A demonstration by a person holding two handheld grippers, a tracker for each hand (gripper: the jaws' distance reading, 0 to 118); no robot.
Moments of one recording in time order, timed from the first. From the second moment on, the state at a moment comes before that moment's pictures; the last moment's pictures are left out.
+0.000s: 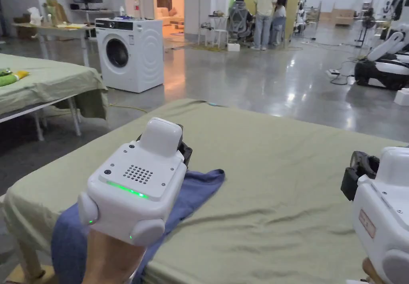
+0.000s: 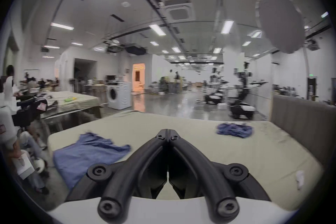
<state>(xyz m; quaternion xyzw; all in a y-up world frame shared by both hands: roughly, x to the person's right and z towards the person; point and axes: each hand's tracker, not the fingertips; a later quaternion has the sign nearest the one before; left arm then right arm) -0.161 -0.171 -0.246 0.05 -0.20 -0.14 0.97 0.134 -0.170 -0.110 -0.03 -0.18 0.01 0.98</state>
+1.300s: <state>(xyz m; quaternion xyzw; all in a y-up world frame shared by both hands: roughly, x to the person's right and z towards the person) -0.138 -0.347 -0.609 -0.61 -0.16 -0.11 0.77 0.075 -0.254 -0.237 -0.21 0.01 -0.01 0.98</state>
